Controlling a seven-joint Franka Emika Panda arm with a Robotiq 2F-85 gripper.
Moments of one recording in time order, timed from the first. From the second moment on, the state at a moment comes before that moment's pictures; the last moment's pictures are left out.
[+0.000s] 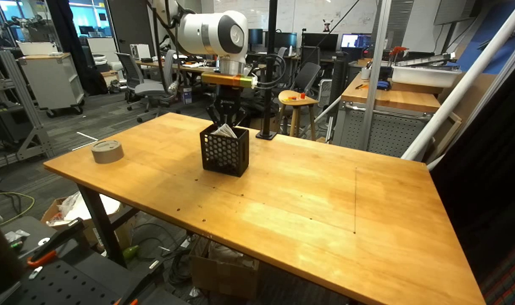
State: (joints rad) arm -0.02 0.59 0.04 -1.64 -0.09 1.92 -0.33
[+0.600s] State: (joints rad) arm -0.08 0.71 0.09 -1.56 0.02 1.88 -0.45
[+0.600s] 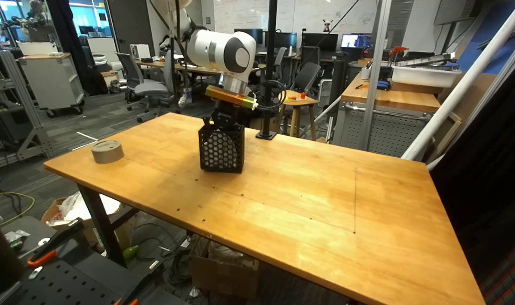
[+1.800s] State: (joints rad) arm -0.07 0.57 0.10 -1.51 0.03 1.85 -0.46
